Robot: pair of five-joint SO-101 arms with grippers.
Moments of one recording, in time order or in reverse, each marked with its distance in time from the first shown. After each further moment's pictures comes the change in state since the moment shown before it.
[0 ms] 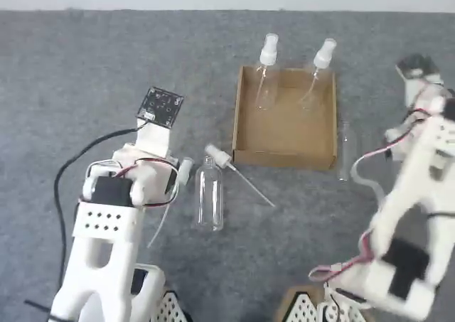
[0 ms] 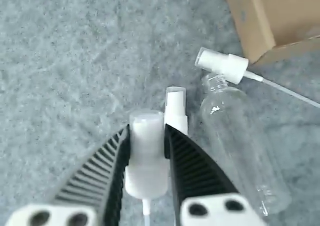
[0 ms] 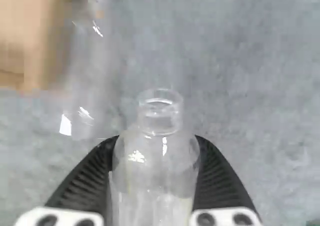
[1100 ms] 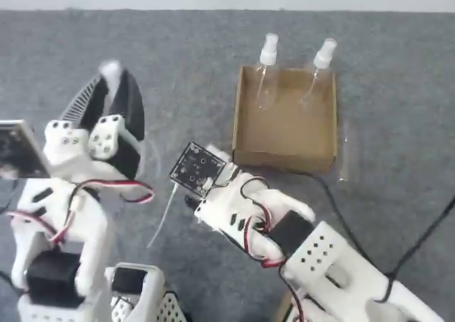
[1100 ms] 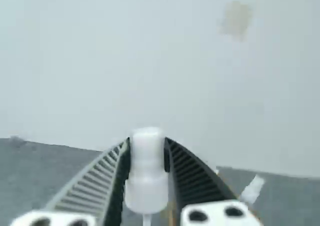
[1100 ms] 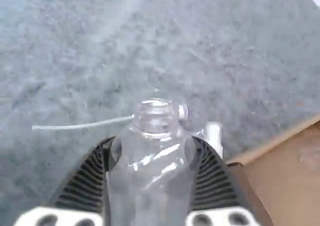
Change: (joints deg) left arm -0.1 -21.0 -25.5 -8.1 27.4; right arm -72.2 -39.9 48.5 -38.2 -22.4
